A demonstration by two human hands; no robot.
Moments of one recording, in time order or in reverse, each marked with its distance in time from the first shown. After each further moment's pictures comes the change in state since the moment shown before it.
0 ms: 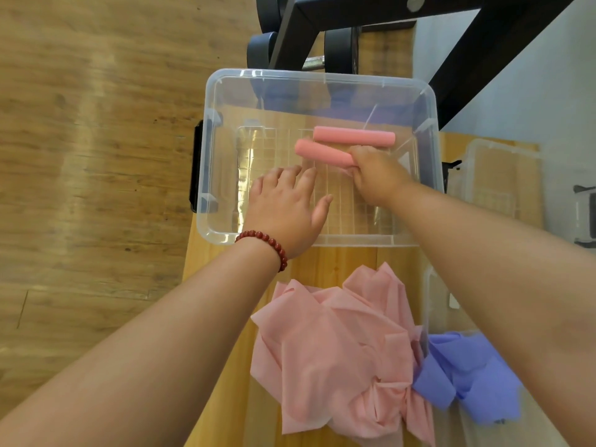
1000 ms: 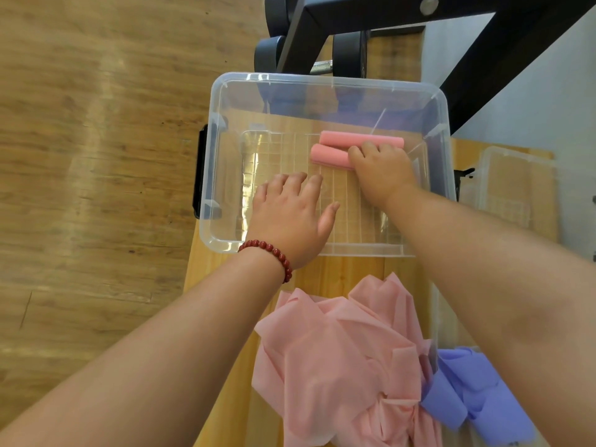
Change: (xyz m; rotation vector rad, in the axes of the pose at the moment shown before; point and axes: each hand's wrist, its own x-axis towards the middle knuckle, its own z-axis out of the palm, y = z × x) left_hand 0.002 -0.002 0.003 -0.004 0.012 -0.008; right_hand 0.019 0.000 0.014 -0.513 0.166 -0.145
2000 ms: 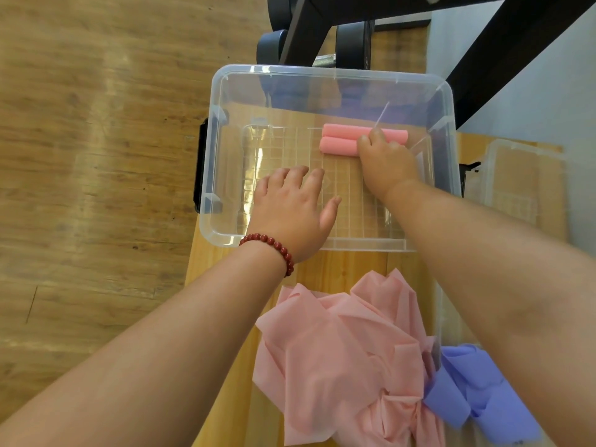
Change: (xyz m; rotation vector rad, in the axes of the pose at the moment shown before) left_hand 0.000 0.001 -0.001 0.015 0.011 -0.007; right_hand 0.003 -0.002 -0.004 0.017 -0.113 0.133
